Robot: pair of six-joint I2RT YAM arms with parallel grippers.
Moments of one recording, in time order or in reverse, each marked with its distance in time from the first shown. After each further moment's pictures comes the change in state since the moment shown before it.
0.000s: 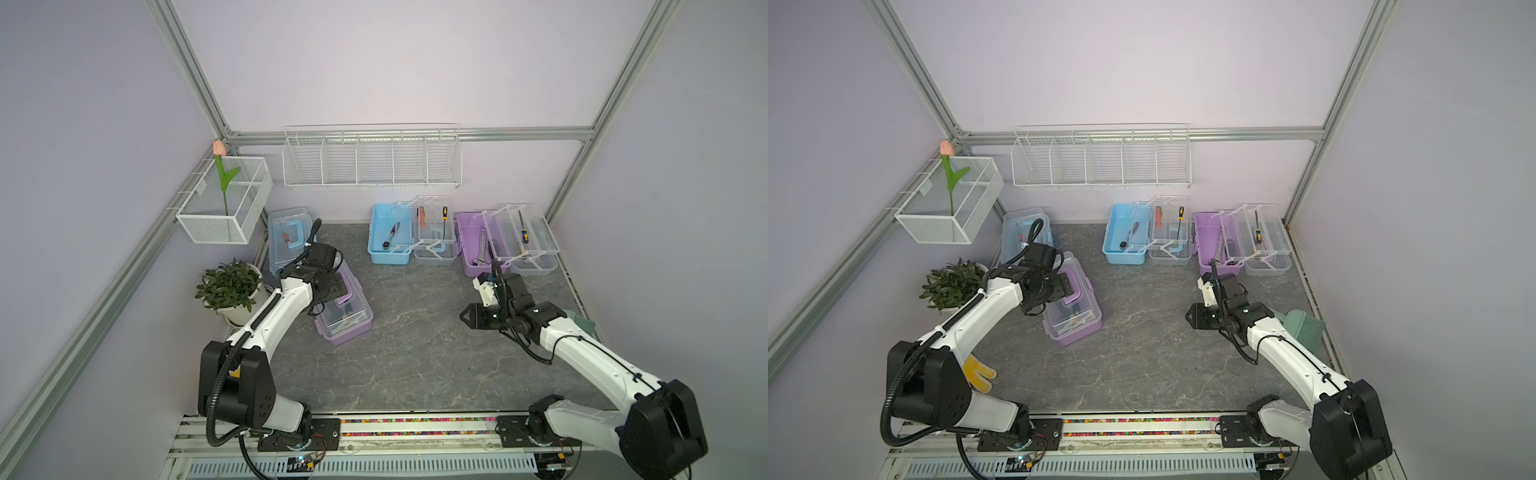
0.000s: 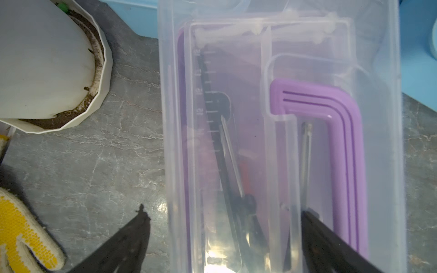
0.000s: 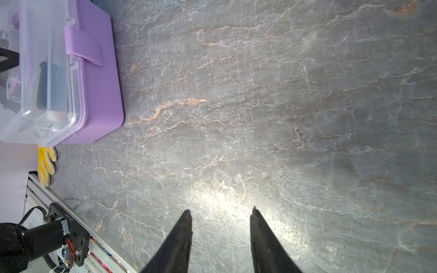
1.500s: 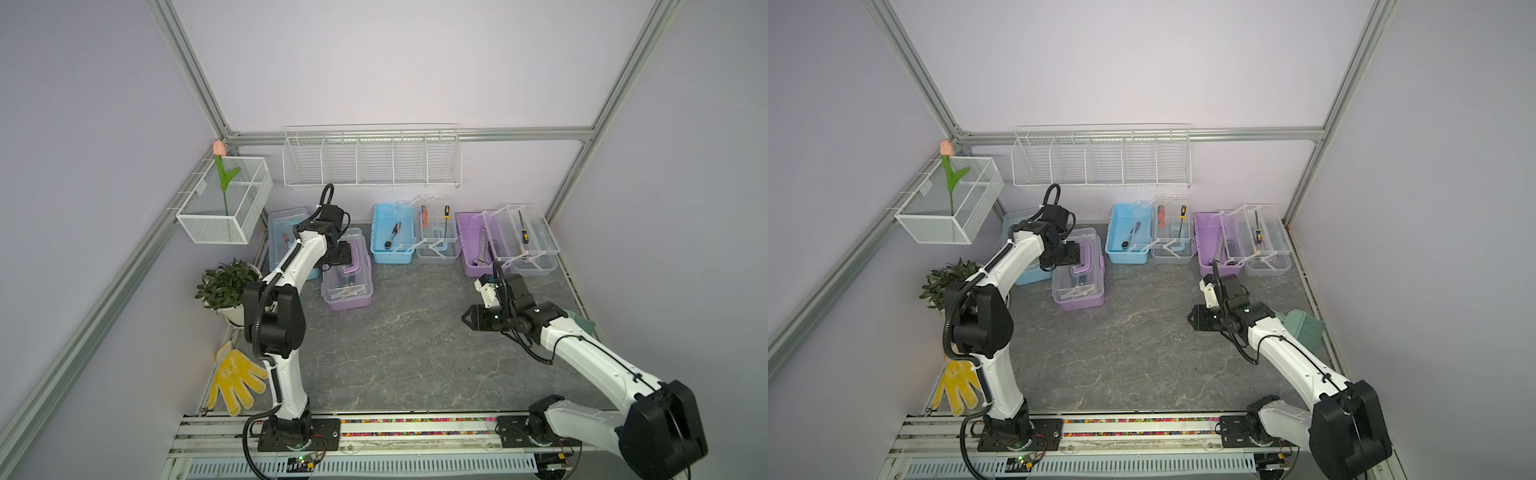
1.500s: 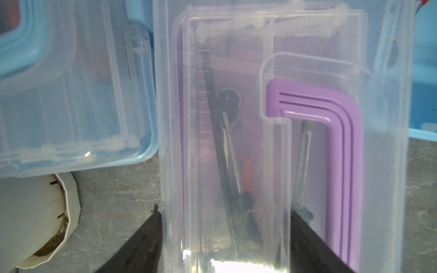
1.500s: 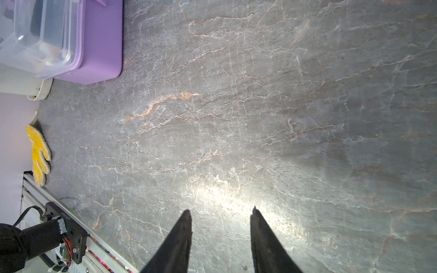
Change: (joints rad) left arm 0.040 0.532 0.664 -0.143 0.074 0.334; right arm -0.014 0.000 0.000 -0.033 0.001 -0.006
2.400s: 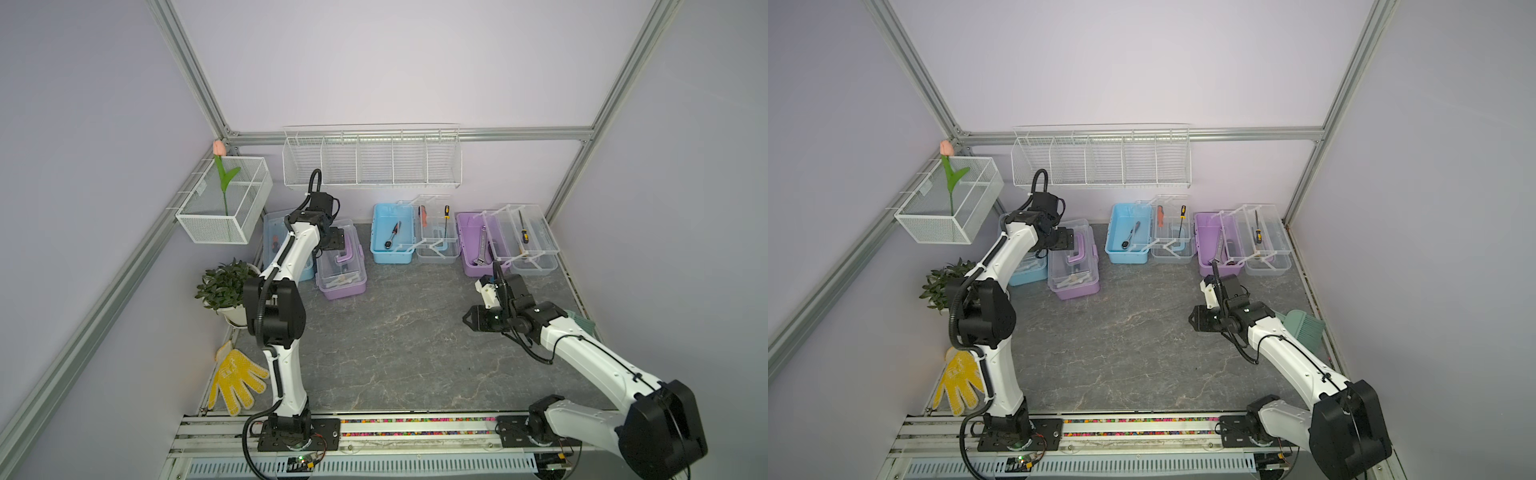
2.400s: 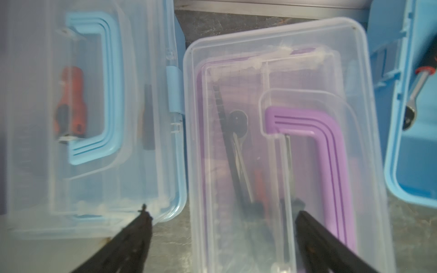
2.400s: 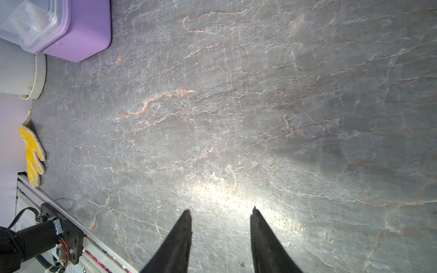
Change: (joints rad) left arm 0.042 -0.020 0.082 0.048 -0.085 0.079; right arm 0.000 0.002 0.000 -0.018 0.014 0.000
